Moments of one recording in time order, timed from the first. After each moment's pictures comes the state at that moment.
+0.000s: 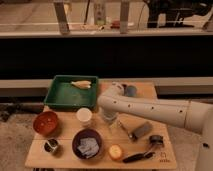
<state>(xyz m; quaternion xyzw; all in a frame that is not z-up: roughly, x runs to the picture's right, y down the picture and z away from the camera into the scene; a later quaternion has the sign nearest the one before) 0.009 0.180 0.792 -0.29 -0.14 -0.28 0.91</state>
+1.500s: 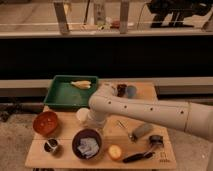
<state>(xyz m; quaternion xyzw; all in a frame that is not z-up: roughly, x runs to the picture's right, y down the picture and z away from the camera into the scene) -0.063 0.197 0.720 -0.23 -0.30 -0.49 0.79</state>
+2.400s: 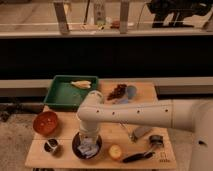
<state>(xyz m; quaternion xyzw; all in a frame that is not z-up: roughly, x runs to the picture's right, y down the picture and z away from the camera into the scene) -0.083 0.245 0.724 -0.24 -0.30 -0.59 0.70</state>
